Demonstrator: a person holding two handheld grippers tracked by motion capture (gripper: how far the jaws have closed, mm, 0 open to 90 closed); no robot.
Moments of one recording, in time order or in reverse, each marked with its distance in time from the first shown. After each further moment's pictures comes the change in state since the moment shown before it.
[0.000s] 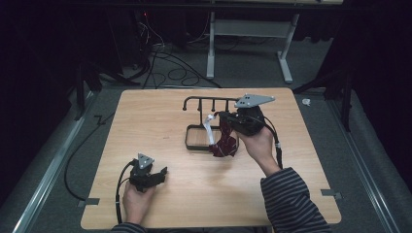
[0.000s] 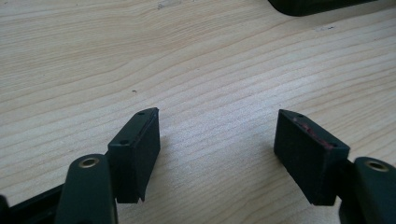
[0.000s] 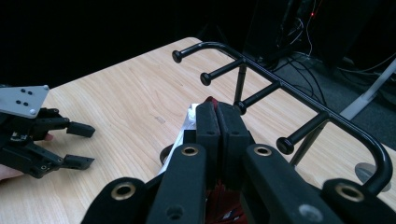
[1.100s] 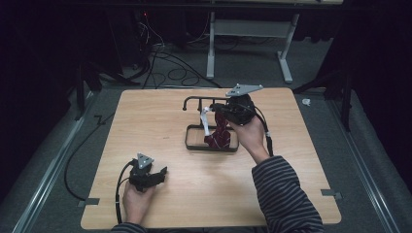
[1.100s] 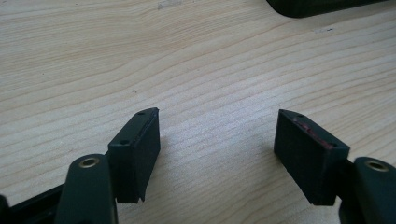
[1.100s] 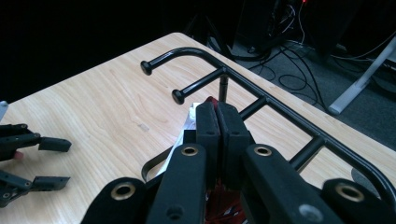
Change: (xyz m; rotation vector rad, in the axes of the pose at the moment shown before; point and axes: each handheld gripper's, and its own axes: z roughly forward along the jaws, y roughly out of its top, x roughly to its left) left arm 0.001 0.000 0.000 -0.007 -0.005 -0.010; right arm -0.015 0.017 0.033 0.043 -0.039 0.035
